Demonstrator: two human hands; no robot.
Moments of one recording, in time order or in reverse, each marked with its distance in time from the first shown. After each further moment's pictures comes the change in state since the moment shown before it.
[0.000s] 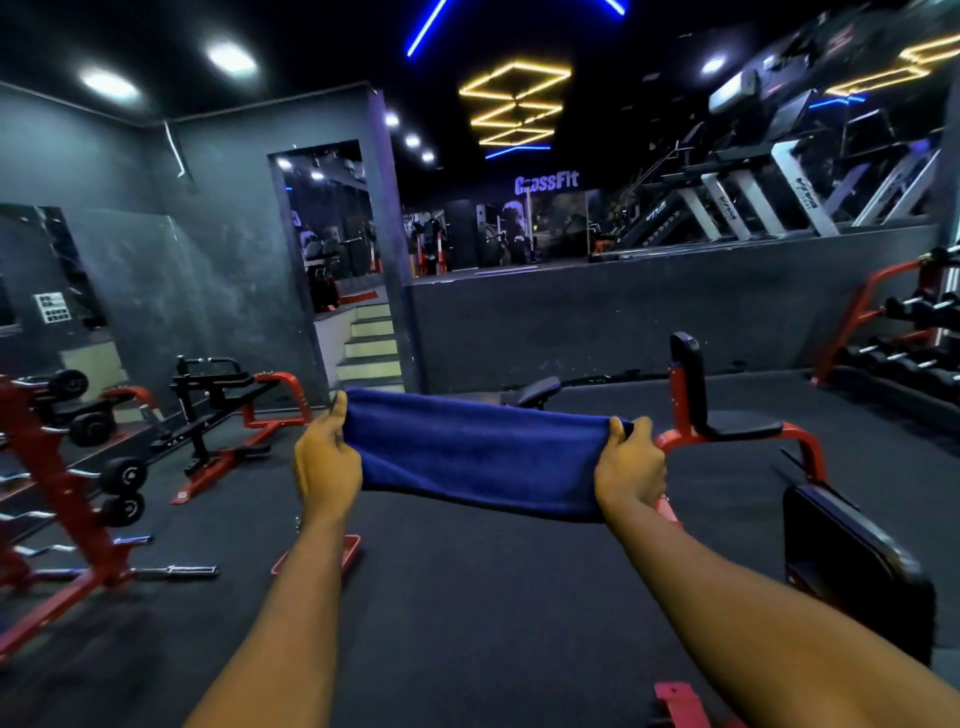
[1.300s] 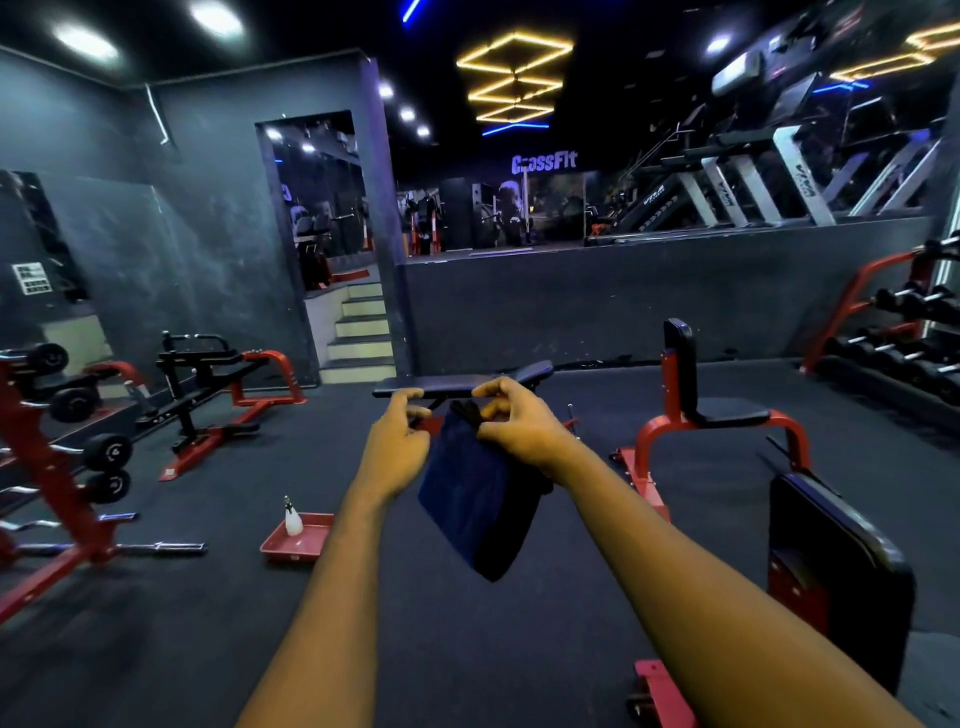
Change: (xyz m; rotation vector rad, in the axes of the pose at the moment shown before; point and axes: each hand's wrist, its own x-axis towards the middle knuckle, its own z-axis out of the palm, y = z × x) left_hand -0.025 0.046 0.037 -0.249 -0.565 -0.121; right_hand -0.035 -0.074 0.012 0.231 -0.921 -0.394
